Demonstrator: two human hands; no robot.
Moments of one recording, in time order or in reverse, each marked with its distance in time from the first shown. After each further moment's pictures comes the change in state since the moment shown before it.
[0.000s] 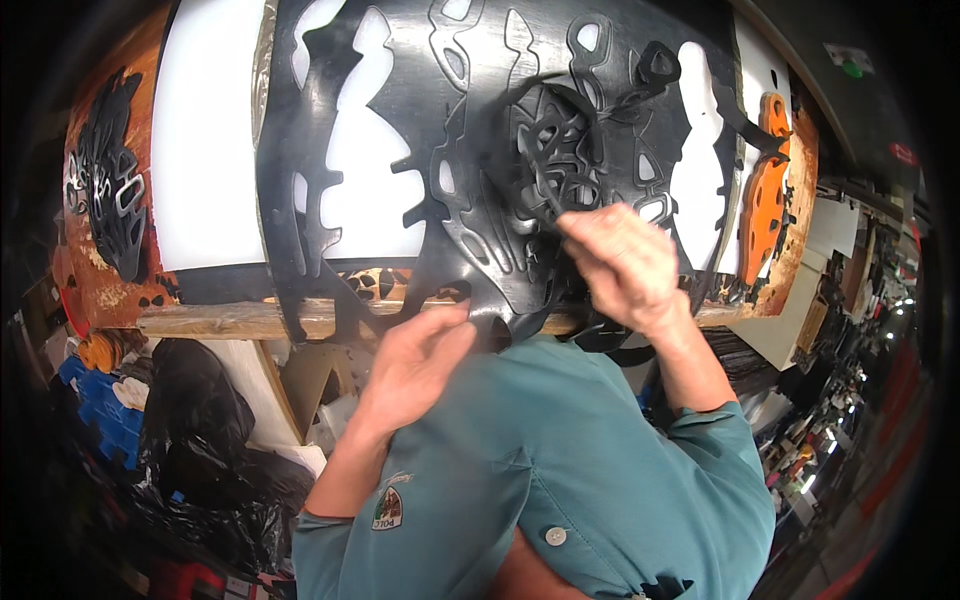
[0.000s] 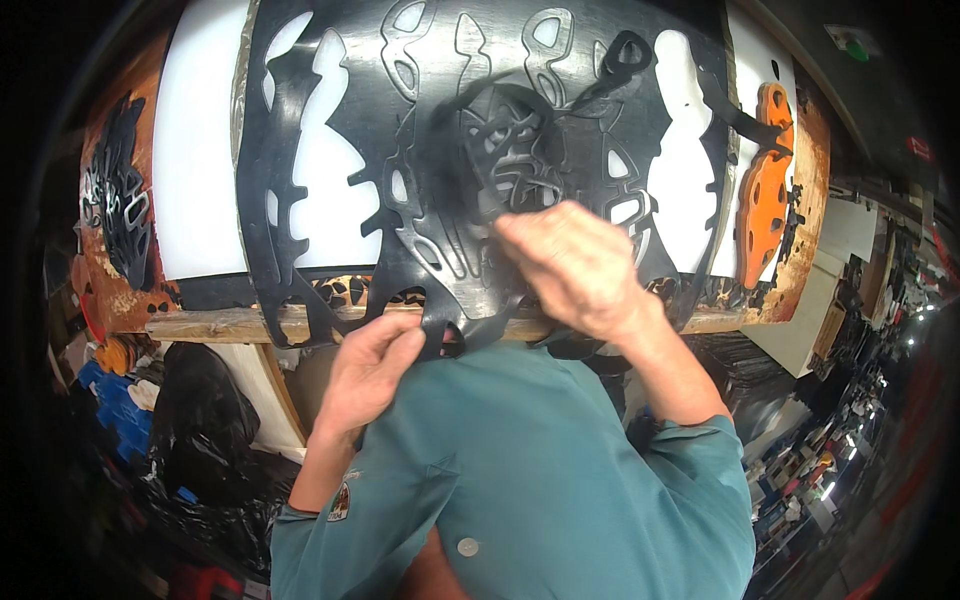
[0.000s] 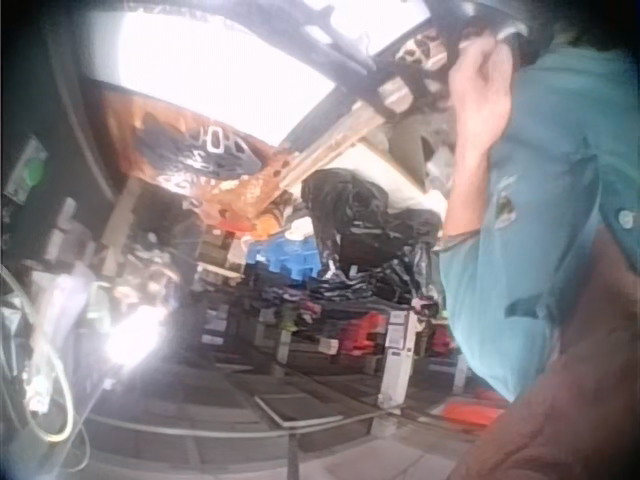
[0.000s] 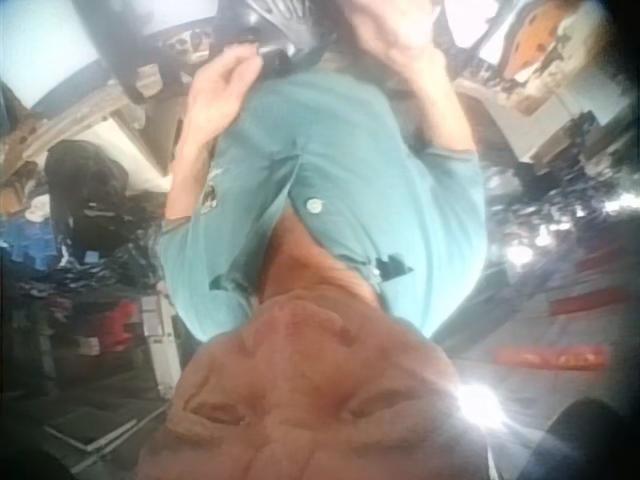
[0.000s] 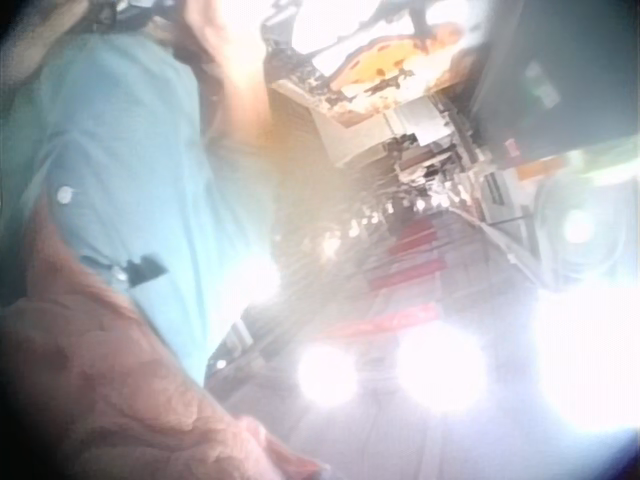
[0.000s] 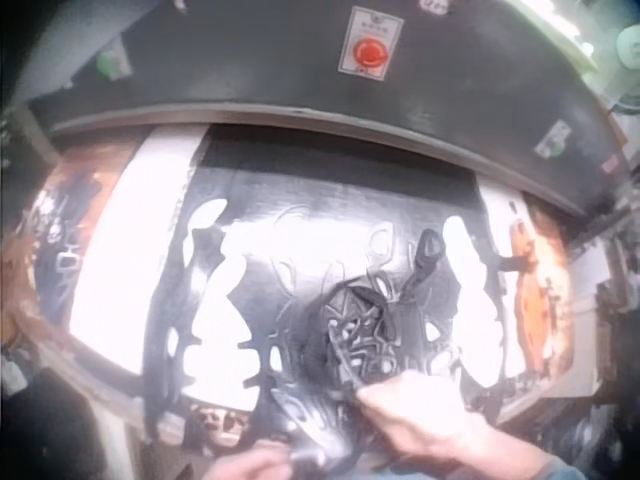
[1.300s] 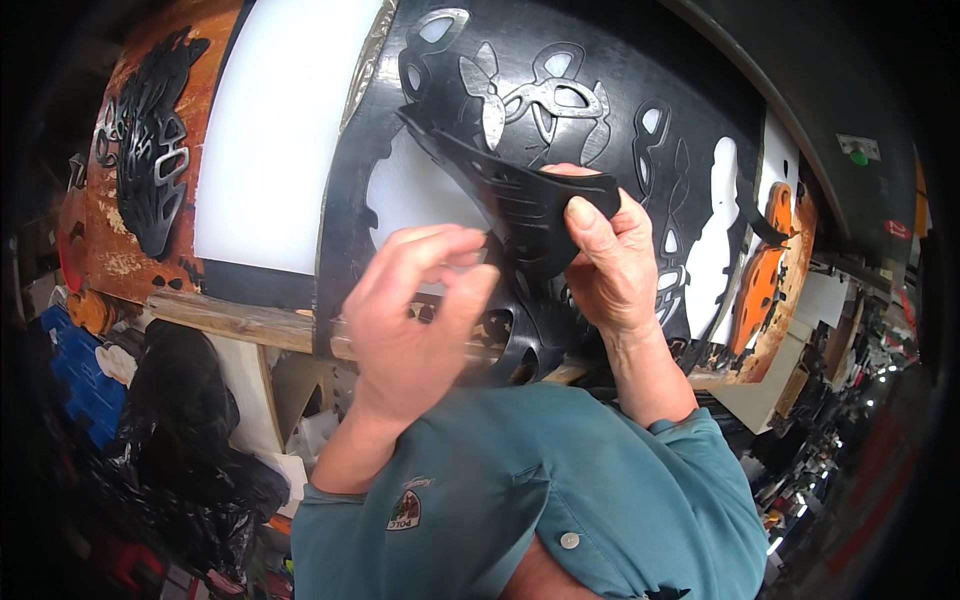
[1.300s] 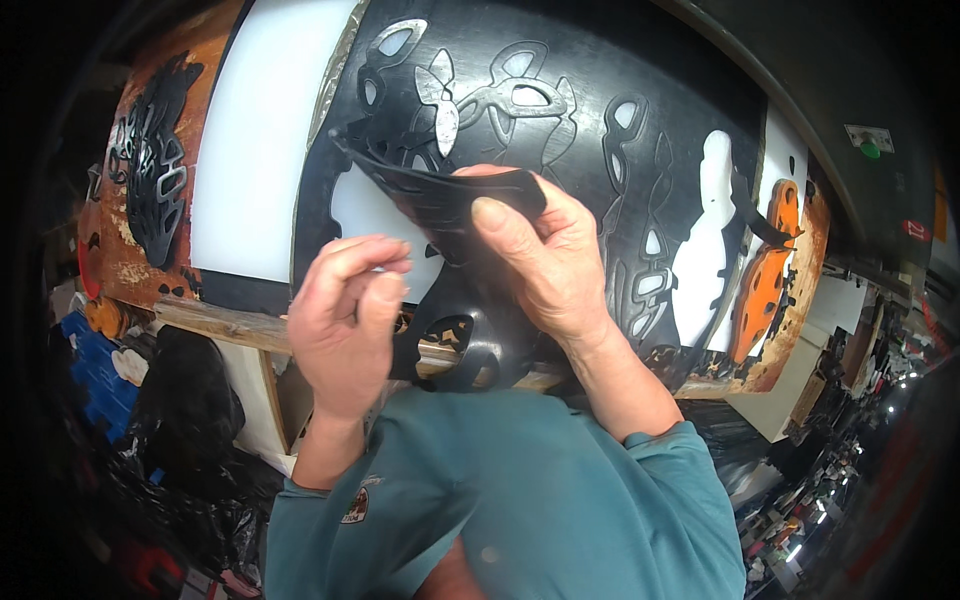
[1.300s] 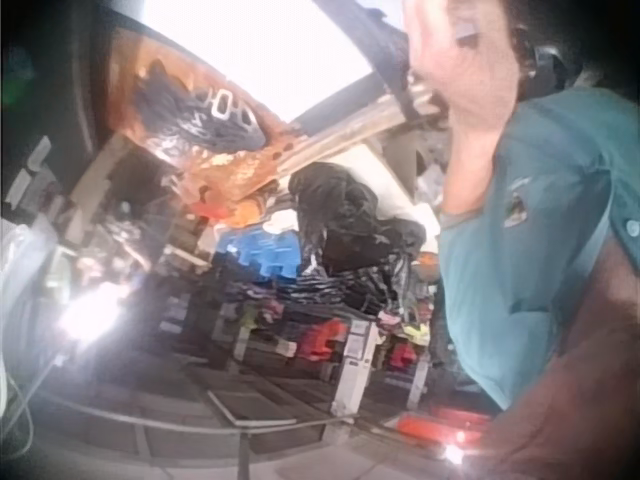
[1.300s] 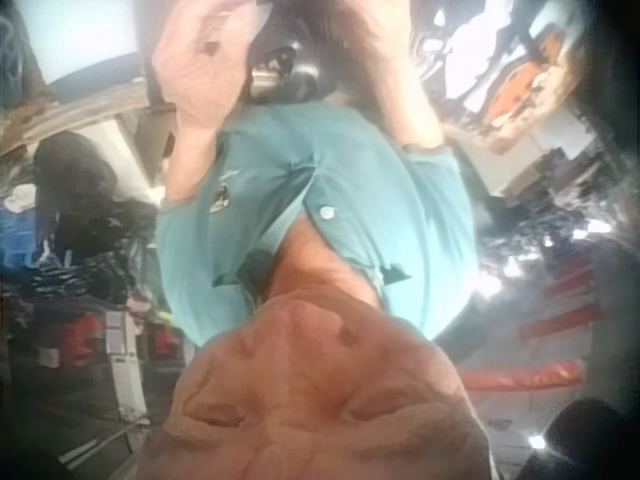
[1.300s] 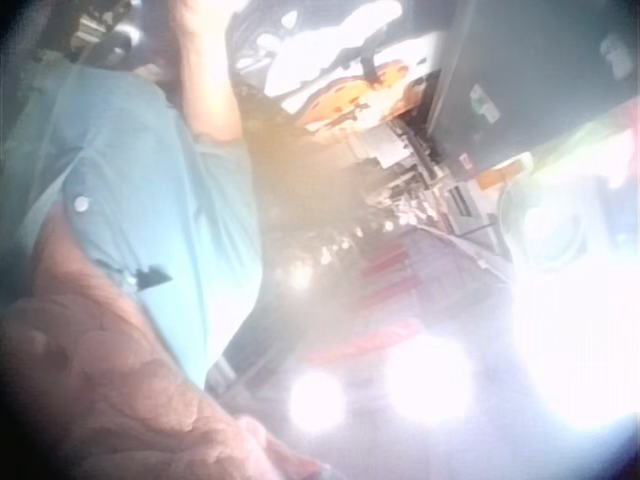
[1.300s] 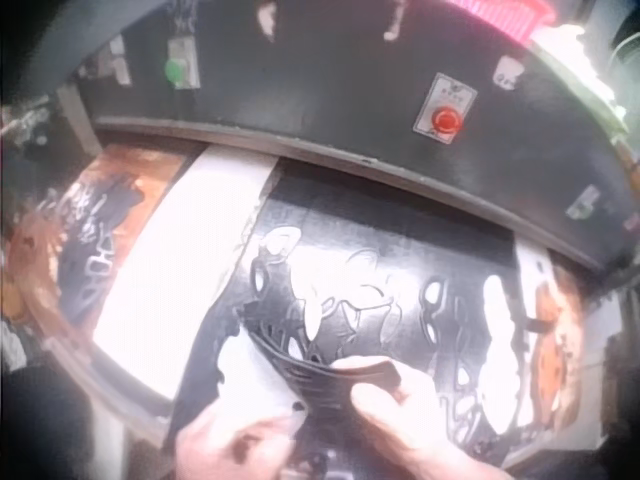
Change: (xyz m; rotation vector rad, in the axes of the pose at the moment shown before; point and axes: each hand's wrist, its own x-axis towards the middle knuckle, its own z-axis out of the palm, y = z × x) left_hand 0.039 0.079 -0.021 0.244 0.519 0.937; right_hand 0.104 -0.022 0.049 1.287 0.199 0.725
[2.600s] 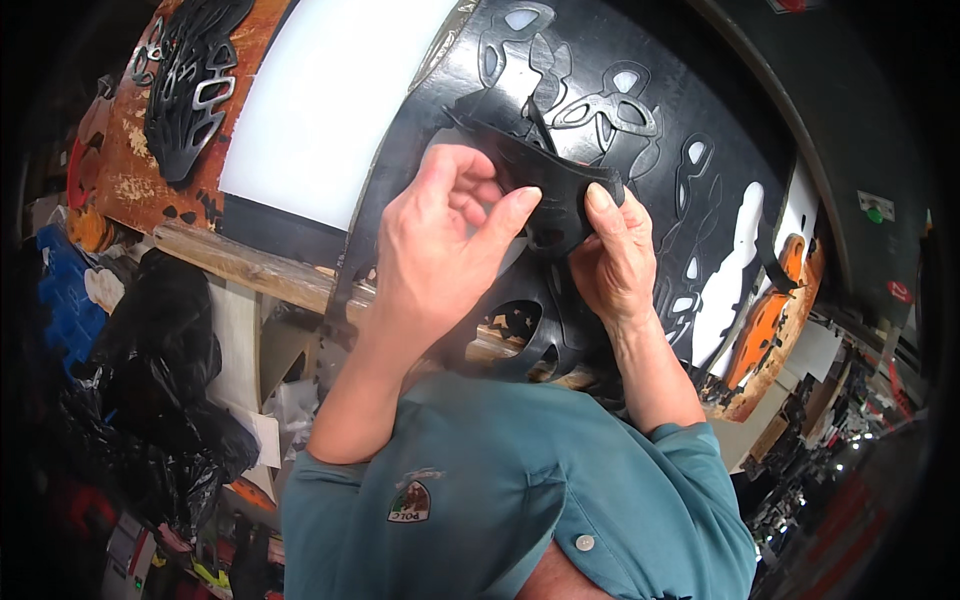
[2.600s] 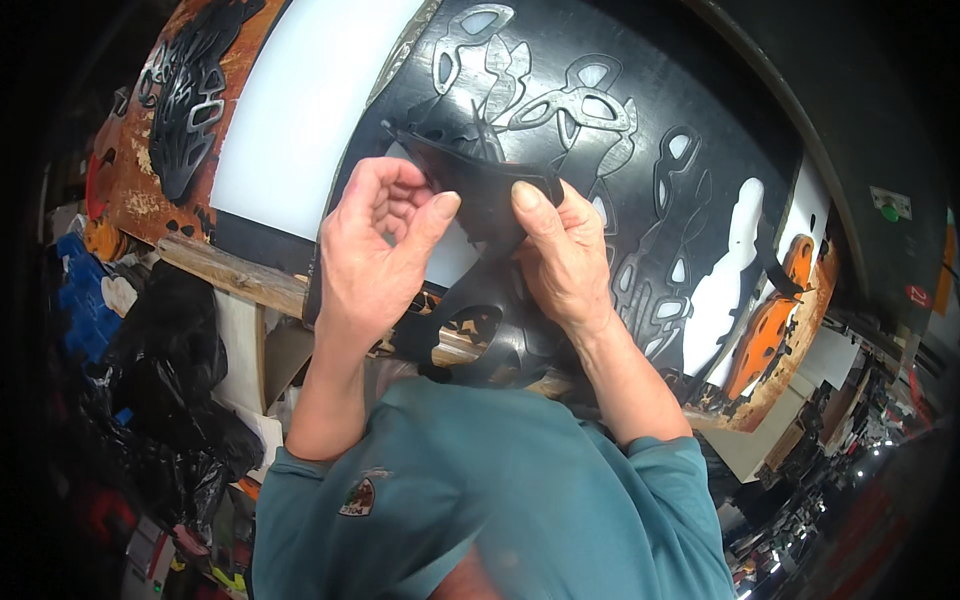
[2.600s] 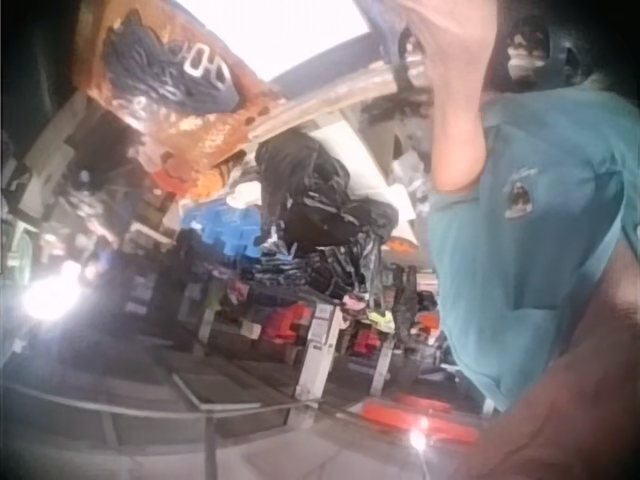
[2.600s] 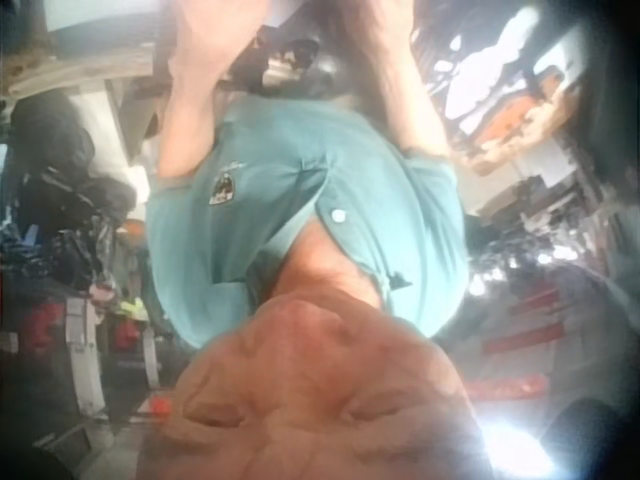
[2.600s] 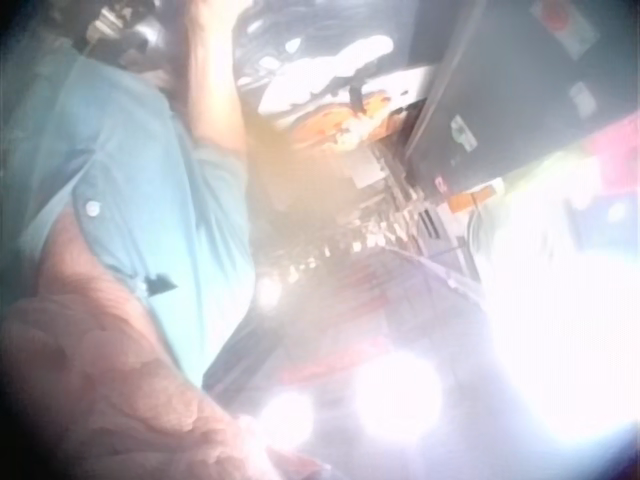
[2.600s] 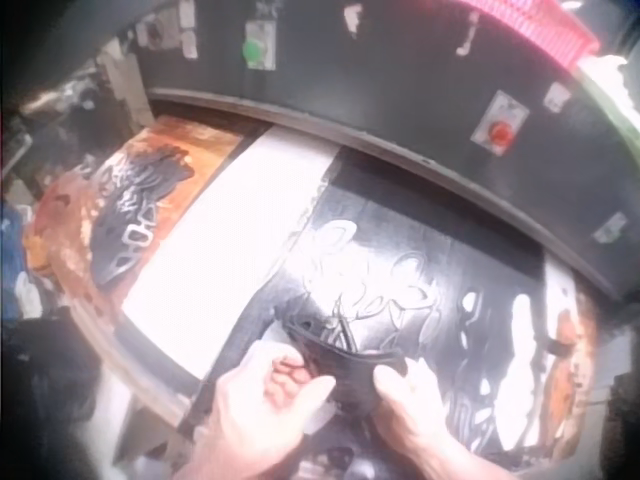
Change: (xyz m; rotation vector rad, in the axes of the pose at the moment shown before) left_hand 0.023 -0.011 -0.006 0.090 0.087 -0.169; right_hand 0.012 0.031 -0.004 -0.025 -0.065 0.081
